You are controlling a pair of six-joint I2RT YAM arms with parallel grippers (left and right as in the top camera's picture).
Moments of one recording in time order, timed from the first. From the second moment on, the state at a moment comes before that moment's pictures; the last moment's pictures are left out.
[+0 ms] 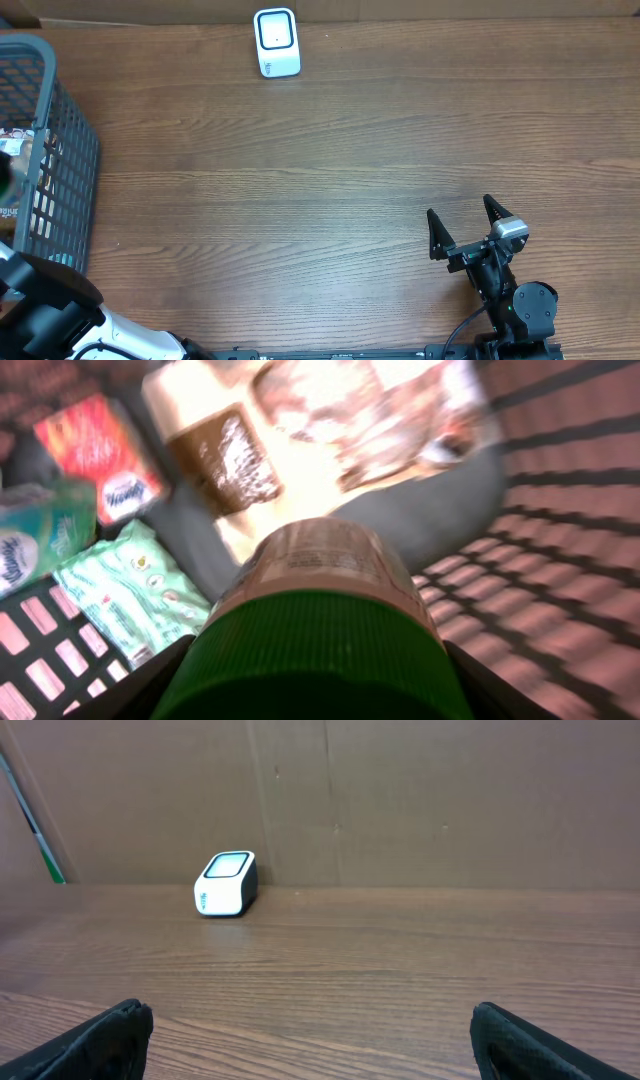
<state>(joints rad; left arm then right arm) 0.81 1.90 2.02 -1.36 0.06 -0.36 0.10 0.01 0.02 -0.02 -0.17 0.10</state>
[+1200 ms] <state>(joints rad) -0.19 1.87 2.30 -1.66 0.10 -0.23 0.10 0.01 0.02 -0.02 -0.17 0.10</state>
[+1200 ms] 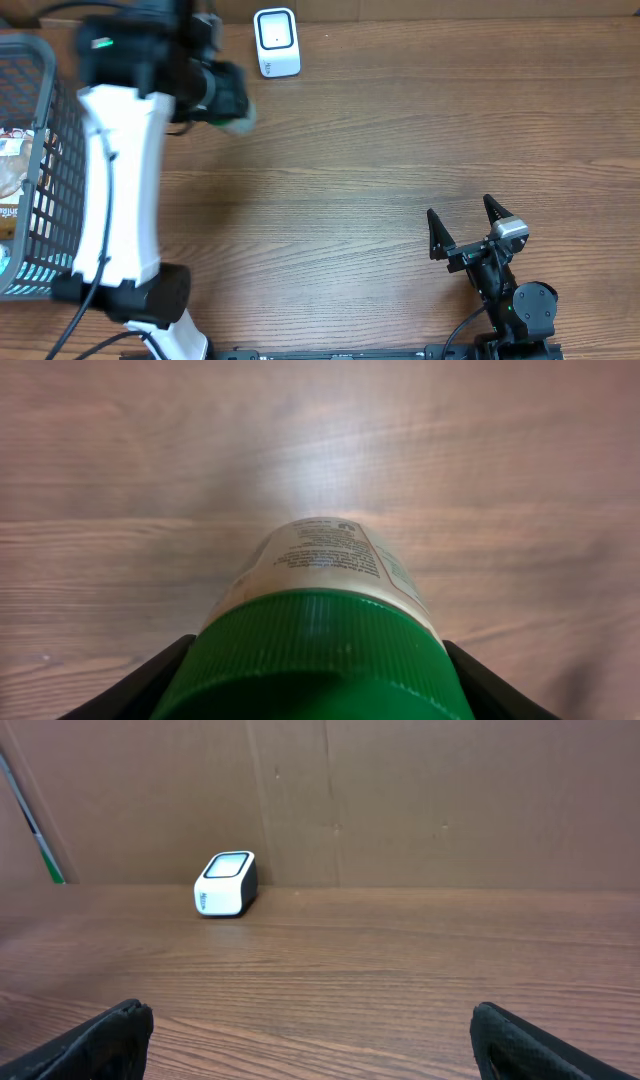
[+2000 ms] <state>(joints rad) -0.31 2.15 1.86 -1.26 0.06 -0.28 0.10 0.01 0.02 -0.02 -0.17 0.10</state>
